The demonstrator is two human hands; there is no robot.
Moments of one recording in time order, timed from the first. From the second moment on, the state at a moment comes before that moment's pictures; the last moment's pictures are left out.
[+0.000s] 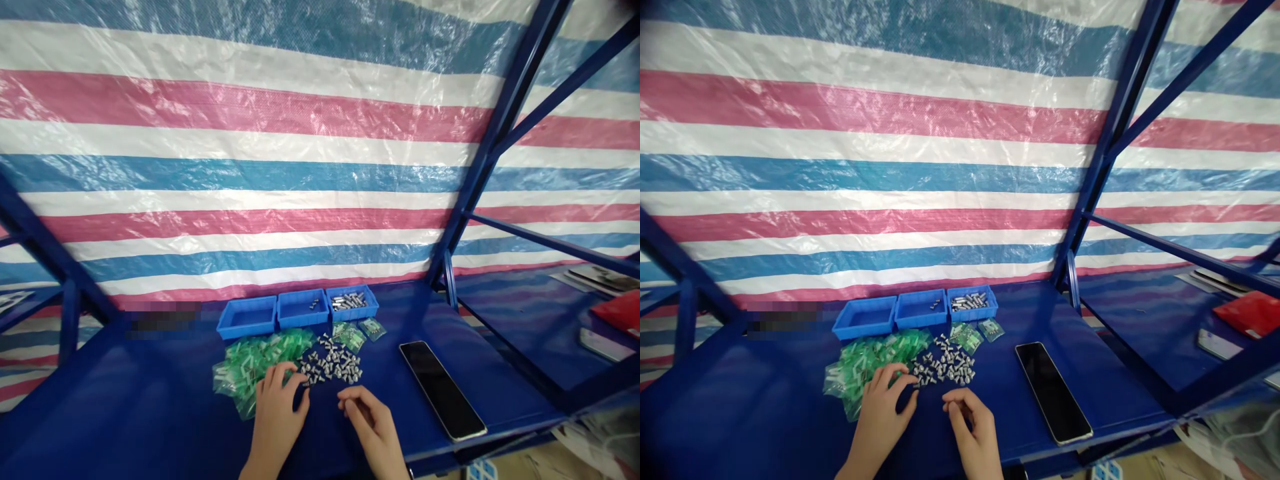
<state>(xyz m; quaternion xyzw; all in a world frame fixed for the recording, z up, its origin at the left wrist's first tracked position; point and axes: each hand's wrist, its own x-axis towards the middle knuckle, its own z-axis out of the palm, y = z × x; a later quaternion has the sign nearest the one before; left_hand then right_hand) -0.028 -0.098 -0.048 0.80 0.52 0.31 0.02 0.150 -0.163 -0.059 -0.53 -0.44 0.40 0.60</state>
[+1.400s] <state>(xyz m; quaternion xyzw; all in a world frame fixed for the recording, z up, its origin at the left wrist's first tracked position) -0.004 -0.147 -0.013 0.27 0.36 0.45 0.77 0.144 -0.165 -0.023 -0.44 -0.55 0.37 0.60</state>
